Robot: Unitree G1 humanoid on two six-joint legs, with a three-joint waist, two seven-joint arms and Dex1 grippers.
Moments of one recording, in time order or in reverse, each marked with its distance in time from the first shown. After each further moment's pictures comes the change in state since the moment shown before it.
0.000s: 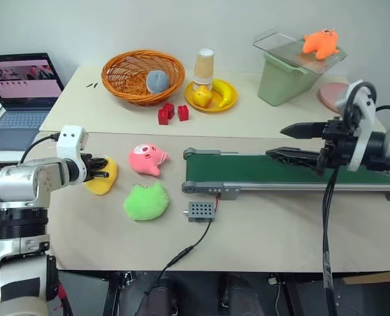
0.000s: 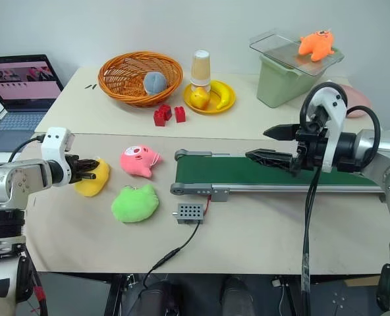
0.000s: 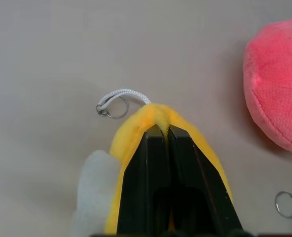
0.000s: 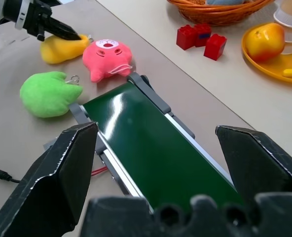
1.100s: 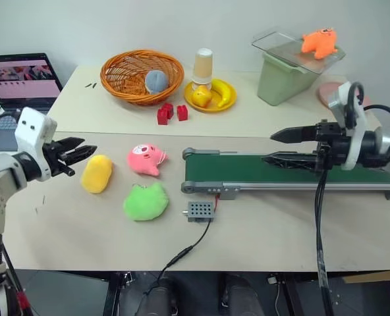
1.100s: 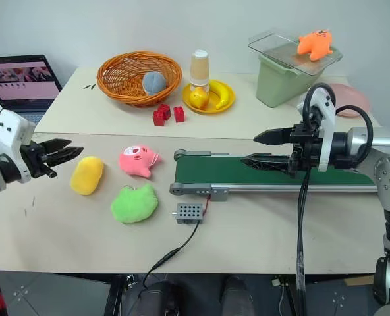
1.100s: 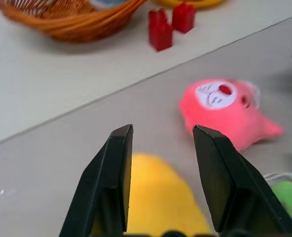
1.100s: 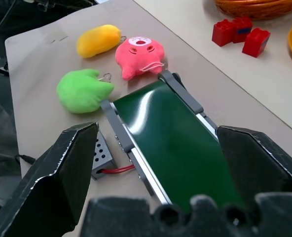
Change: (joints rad) left arm 0.270 0.209 0.103 -0.209 -0.062 -0.413 -0.272; right arm -0.069 0.010 0.104 0.118 -0.023 -0.028 0.165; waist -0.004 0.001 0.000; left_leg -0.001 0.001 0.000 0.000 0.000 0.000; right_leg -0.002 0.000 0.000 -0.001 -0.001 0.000
